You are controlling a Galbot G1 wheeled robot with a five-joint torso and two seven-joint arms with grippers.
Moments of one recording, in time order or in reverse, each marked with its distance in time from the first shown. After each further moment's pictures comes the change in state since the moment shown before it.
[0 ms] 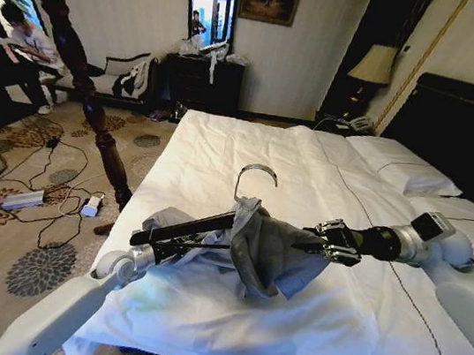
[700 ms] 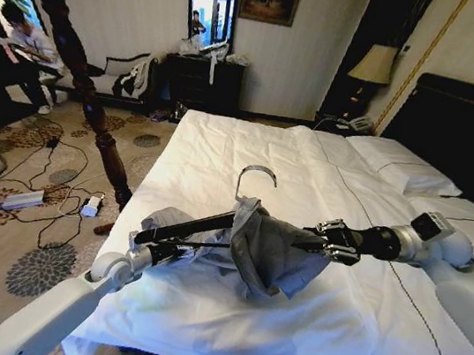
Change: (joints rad) left arm 0.005 0.036 0.025 -0.018 0.022 0.003 -0.046; right arm 0.002 -0.006 0.000 -0.002 -0.003 -0.005 0.001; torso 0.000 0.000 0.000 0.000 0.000
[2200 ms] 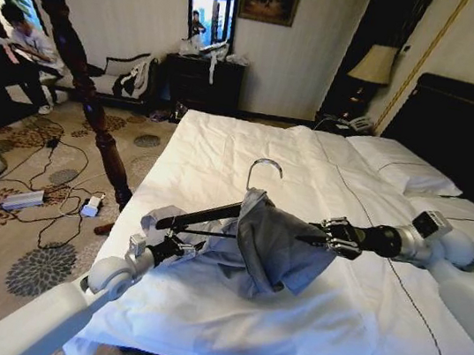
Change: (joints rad) left arm 0.064 0.063 0.017 -0.222 0.200 -0.036 -0.341; right arm 0.001 -0.002 -0.011 -0.062 -0.020 -0.013 0.010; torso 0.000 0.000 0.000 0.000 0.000
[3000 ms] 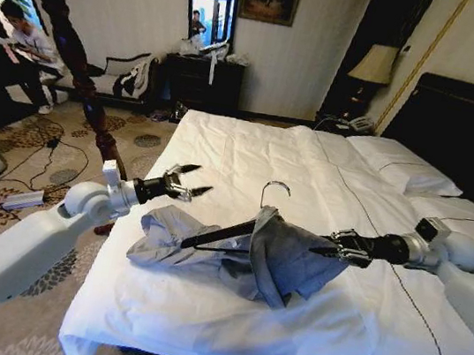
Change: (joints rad) left arm -0.382 0.136 -0.037 0.108 -0.224 0.027 0.109; right arm 0.003 -0.010 -0.007 -0.144 -0.039 -0.054 -0.125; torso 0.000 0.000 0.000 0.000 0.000
